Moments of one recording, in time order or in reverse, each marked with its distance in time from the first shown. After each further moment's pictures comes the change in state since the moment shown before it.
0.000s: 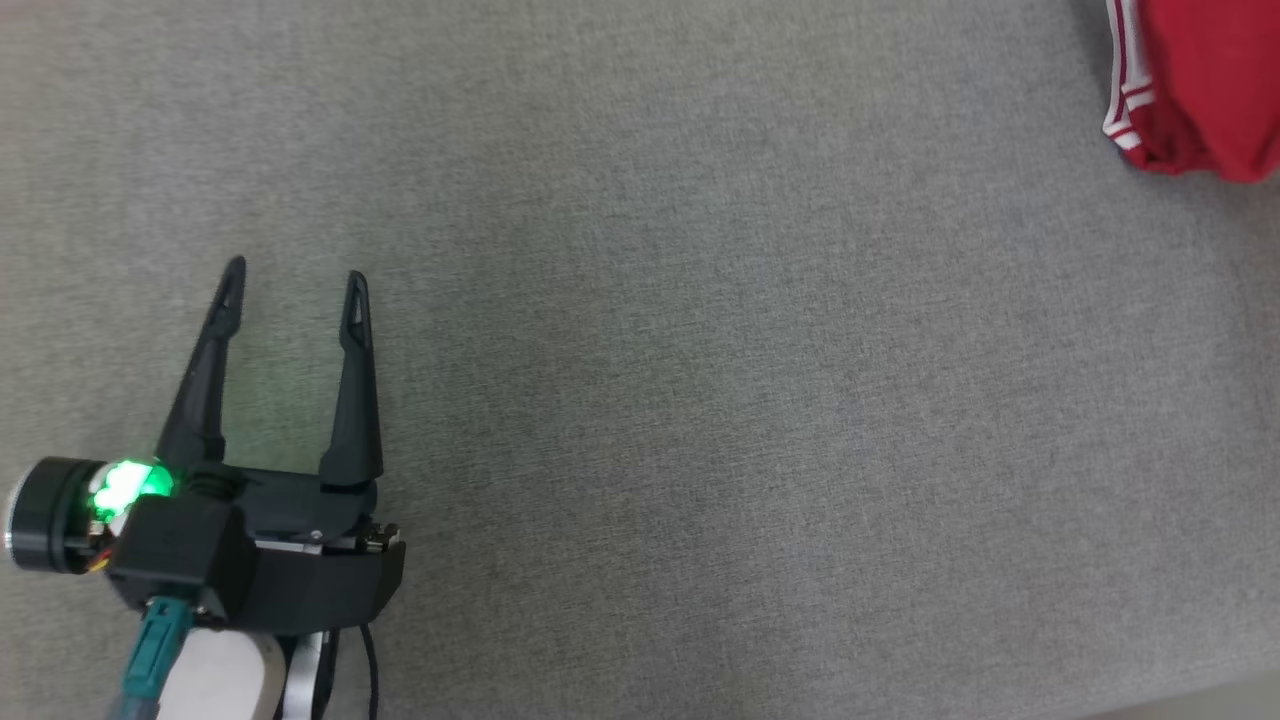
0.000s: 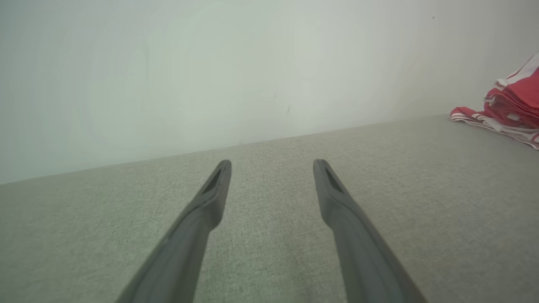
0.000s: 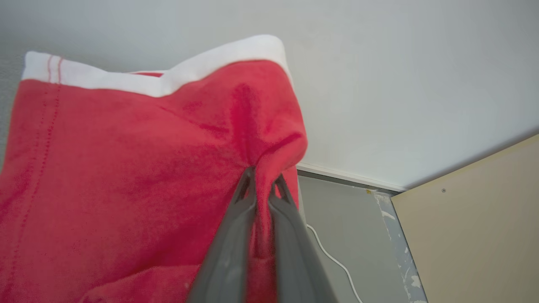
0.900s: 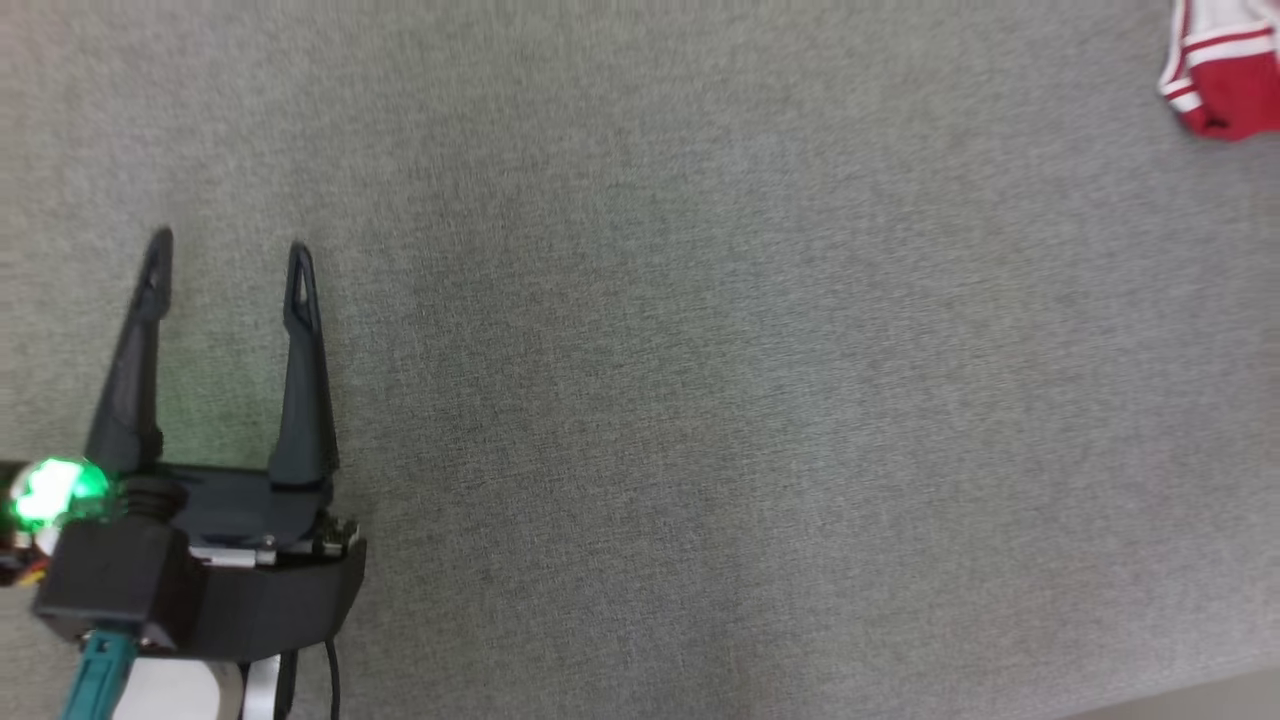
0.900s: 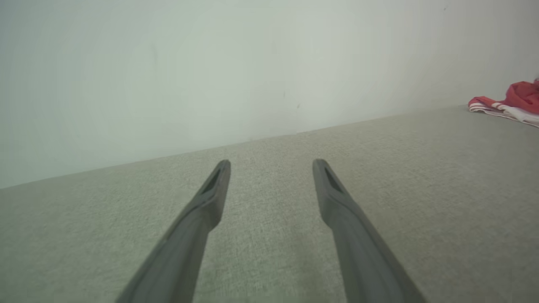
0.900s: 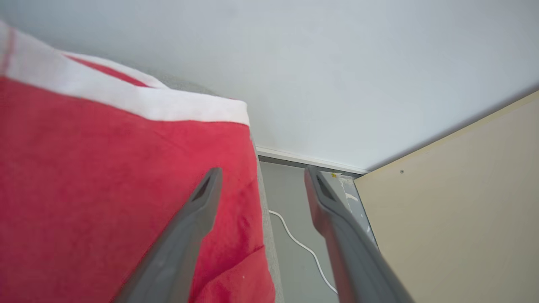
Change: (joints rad) left arm 0.016 0.069 0.034 -0.172 0.044 0.055 0.054; right arm -0.209 0.051 -0.024 0.345 -0.152 0.000 -0.093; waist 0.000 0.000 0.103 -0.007
